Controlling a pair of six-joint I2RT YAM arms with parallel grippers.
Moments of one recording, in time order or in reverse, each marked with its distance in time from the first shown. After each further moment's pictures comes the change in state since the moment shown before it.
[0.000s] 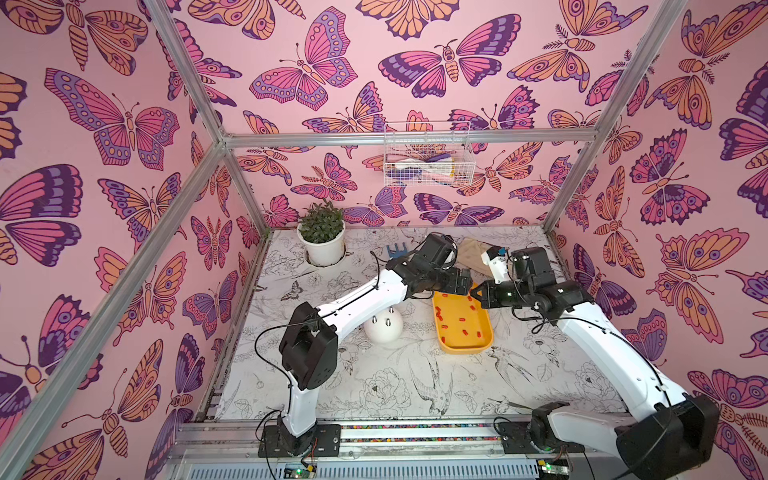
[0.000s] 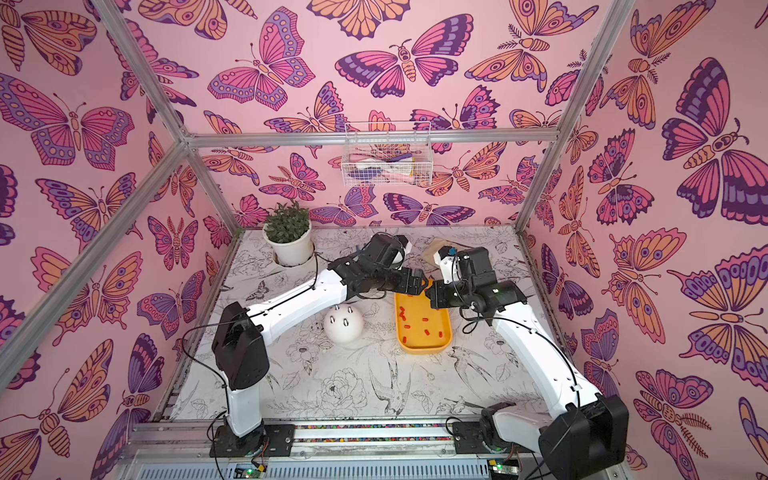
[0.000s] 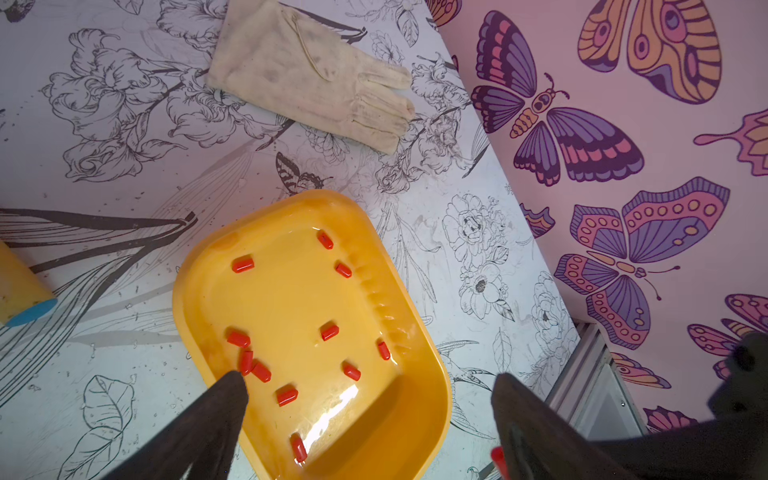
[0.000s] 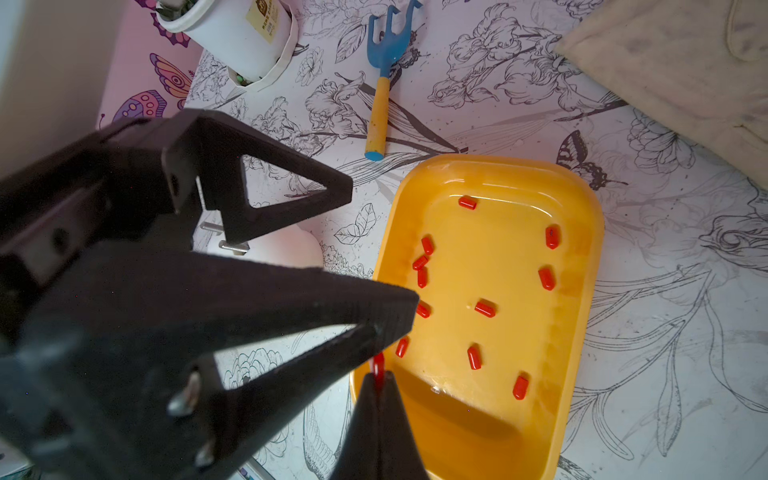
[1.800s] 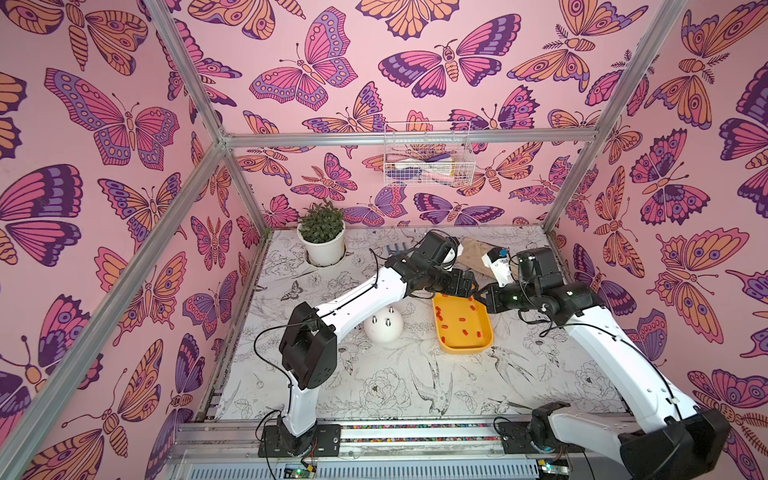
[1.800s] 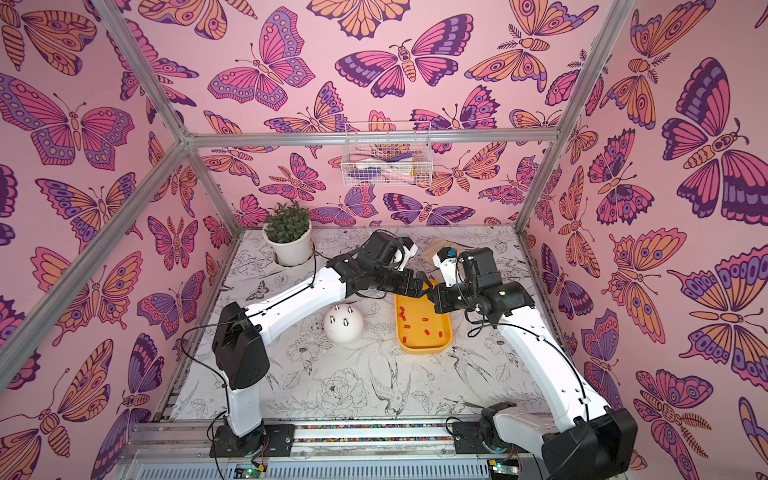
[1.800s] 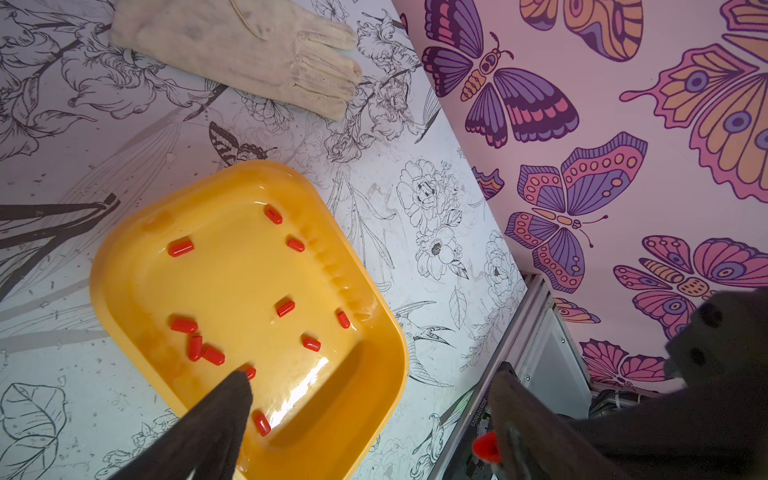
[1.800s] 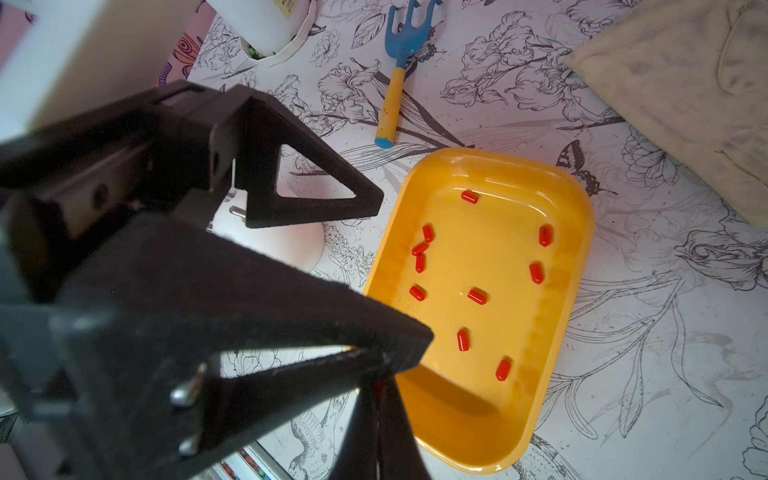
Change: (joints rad) left arm 0.006 0.003 0.021 -0.046 0.159 0.023; right arm 0.000 -0.042 0.034 -0.093 -0.009 -0.105
